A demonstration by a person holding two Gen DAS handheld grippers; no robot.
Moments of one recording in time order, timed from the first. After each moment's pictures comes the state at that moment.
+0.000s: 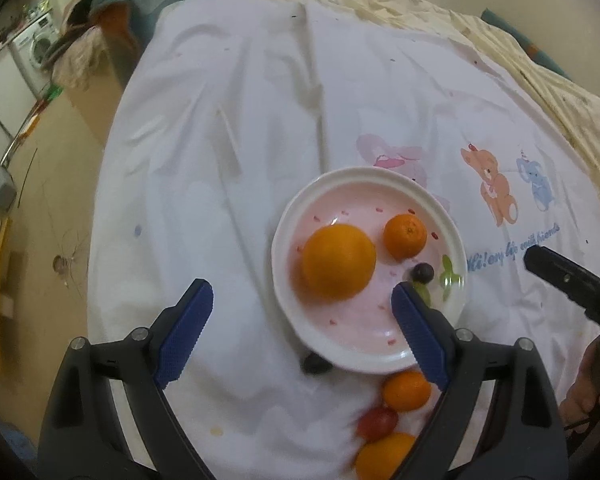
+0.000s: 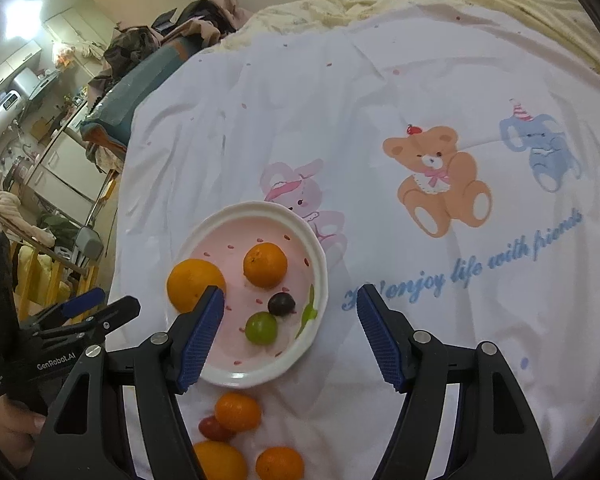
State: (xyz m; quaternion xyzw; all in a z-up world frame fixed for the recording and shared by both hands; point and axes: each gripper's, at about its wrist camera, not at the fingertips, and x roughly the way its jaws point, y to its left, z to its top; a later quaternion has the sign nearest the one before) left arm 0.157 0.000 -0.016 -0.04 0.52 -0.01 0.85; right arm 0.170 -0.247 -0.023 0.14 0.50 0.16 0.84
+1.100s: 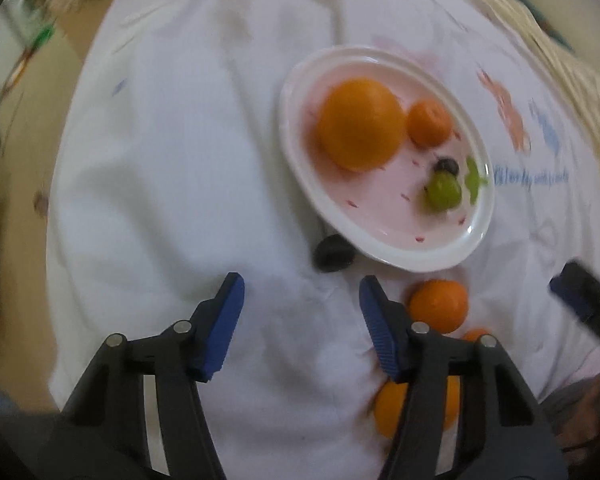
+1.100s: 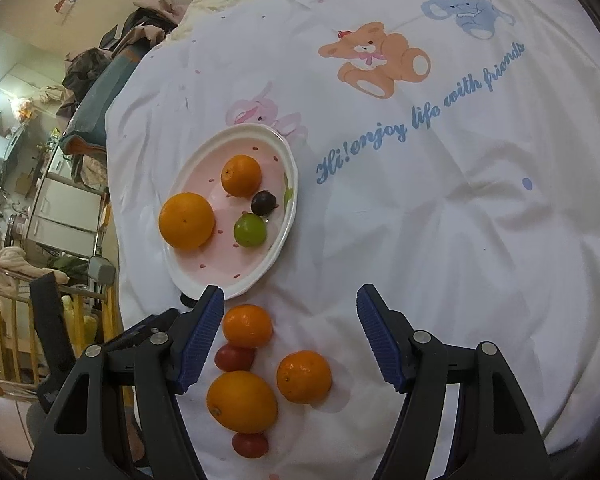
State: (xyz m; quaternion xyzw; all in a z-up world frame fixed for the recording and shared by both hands) left arm 0.118 -0.003 -0.084 -0.06 0.61 -0.03 0.79; right arm 0.097 -0.259 -0.062 0.26 0.55 0.11 0.78
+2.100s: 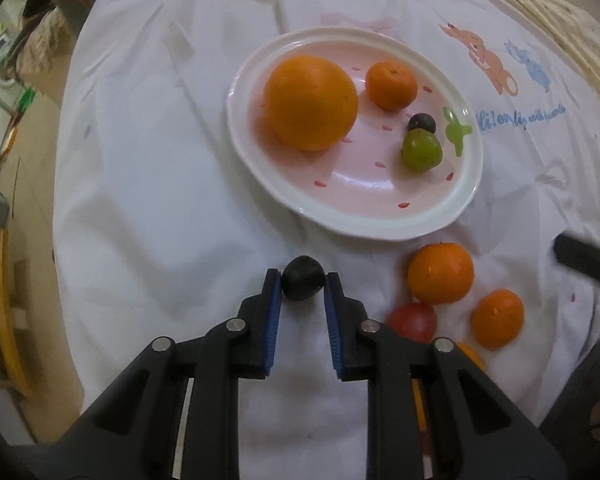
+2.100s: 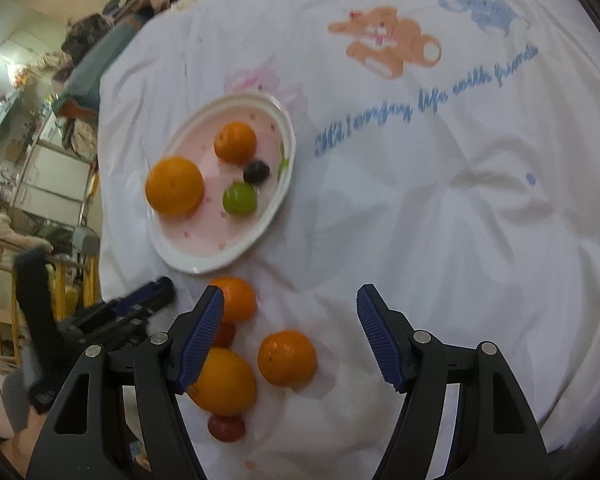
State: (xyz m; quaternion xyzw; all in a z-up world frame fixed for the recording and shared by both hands) left arm 0.110 -0.025 -0.080 0.02 0.61 -0.05 0.79; right arm 0.093 -0.245 -0.074 0.20 0.59 0.12 0.77
